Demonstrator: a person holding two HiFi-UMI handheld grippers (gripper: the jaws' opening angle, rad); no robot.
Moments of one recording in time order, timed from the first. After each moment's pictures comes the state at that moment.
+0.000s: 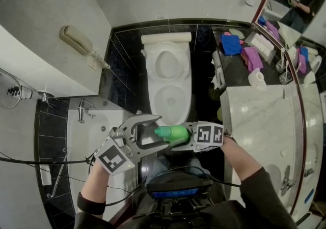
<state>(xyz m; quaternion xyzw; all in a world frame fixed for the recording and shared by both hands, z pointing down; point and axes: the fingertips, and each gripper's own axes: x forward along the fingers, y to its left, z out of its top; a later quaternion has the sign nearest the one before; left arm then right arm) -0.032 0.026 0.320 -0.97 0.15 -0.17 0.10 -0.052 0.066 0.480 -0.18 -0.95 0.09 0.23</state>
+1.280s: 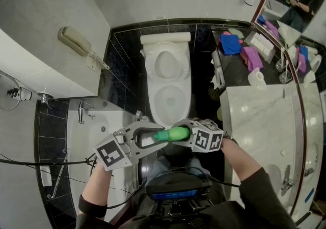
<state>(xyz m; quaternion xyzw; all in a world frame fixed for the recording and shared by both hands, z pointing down) -0.030 0.032 0.331 -0.98 0.13 -0.15 -0.05 -0.047 0.035 0.502 -0.10 -0.96 -0.02 0.28</state>
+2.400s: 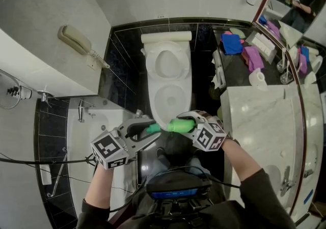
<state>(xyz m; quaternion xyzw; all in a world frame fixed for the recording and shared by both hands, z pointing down) -0.072 0.000 0.366 -0.95 0.24 -0.13 -0.14 -0.028 -0.020 0.515 0.04 -0.95 -0.08 0.29</state>
